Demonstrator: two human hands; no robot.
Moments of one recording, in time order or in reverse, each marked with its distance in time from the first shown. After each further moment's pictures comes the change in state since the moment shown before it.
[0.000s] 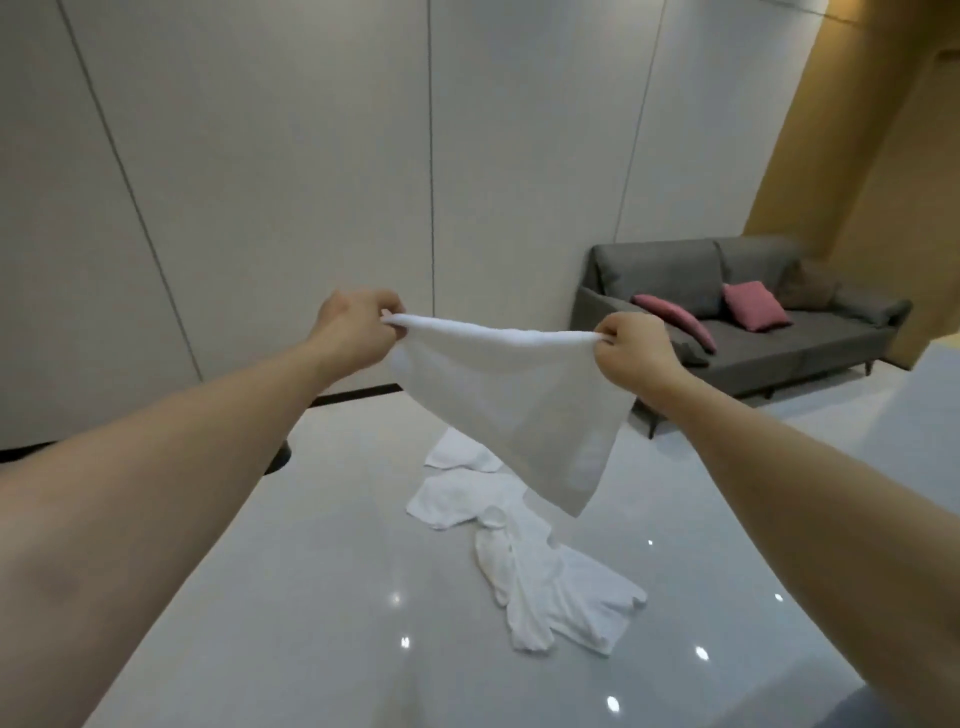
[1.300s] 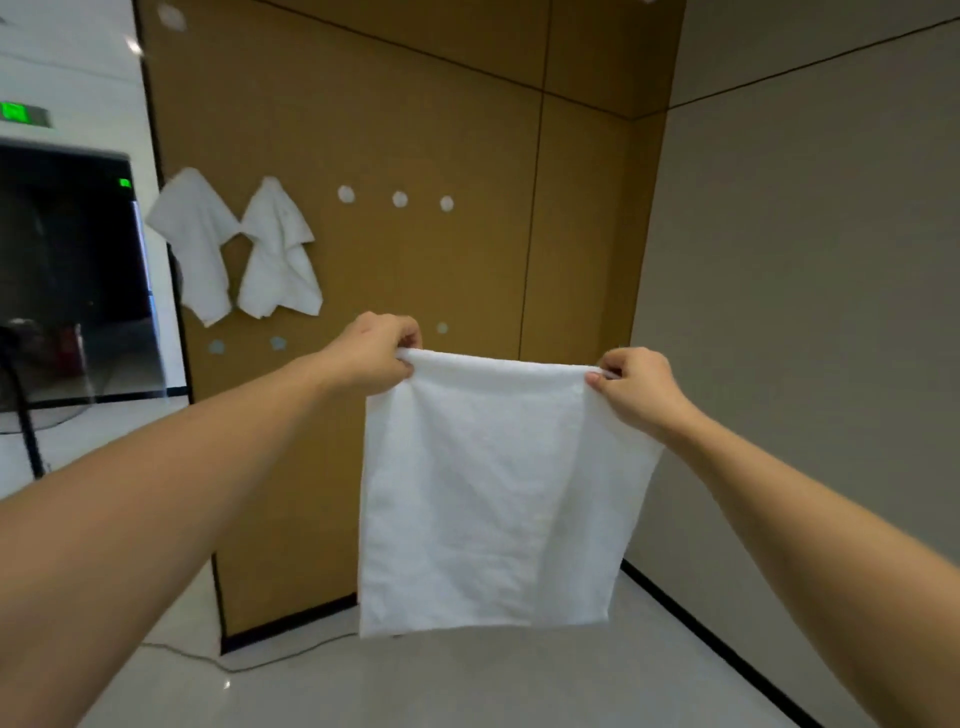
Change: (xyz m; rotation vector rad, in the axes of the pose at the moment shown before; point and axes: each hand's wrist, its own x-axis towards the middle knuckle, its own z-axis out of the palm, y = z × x) left_hand -0.080 -0.731 -0.626 0.705 0.473 -1.042; right_hand 0.131 -1.123 0.513 0.788 -0.633 -1.175
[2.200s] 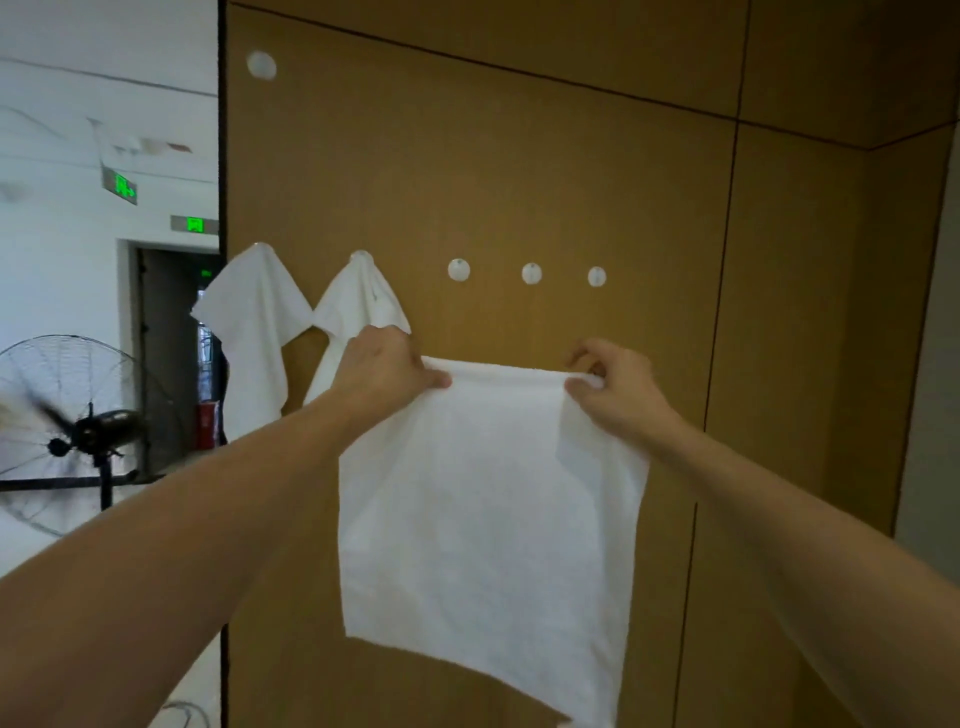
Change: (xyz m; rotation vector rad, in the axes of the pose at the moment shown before) left_hand 0.400 -0.326 0.015 0.162 0.425 -0.333; right_hand 0.493 -0.114 0.323 0.220 0.028 -0.427
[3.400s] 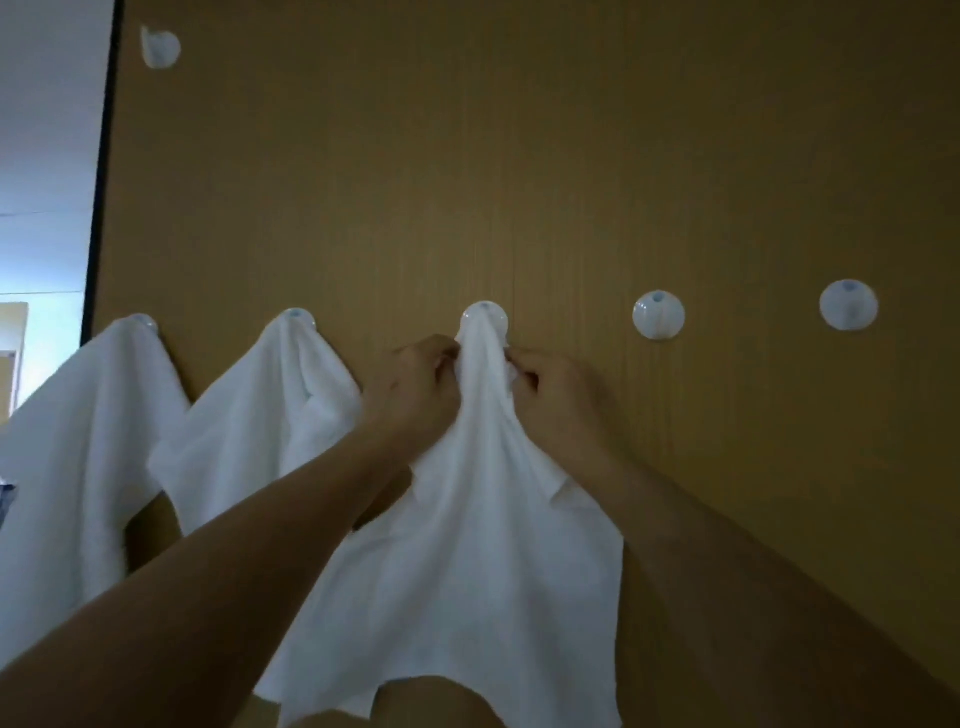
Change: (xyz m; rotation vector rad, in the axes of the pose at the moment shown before) left_hand 0.415 -0.071 0.251 0.063 0.500 0.186; right_hand 0.445 0.159 0.291 0.257 0.146 -0.367
